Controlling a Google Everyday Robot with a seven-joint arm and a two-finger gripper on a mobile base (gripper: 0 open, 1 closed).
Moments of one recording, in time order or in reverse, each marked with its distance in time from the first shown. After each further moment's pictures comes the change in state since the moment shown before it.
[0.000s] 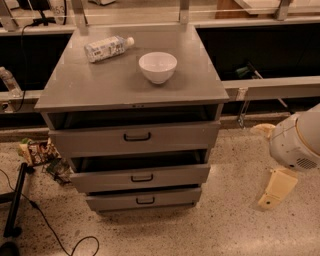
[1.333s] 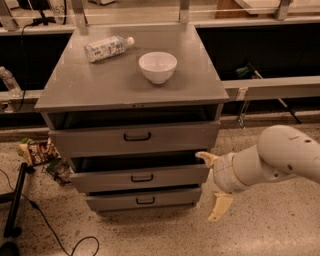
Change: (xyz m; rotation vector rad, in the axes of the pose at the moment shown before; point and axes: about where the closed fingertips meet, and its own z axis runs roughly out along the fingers) arm -0.041 0.015 0.176 -0.062 -0.252 -0.265
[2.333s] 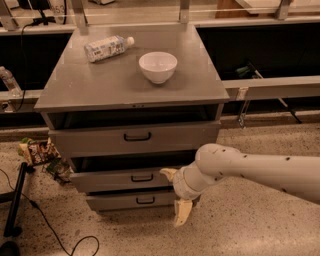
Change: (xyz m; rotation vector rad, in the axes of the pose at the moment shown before) arm 0.004 -0.002 0.161 -0.138 0.023 -0.152
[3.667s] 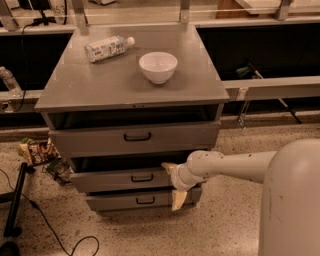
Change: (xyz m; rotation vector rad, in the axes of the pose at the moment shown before) arm 0.082 -0.076 0.095 0.125 0.080 -0.068
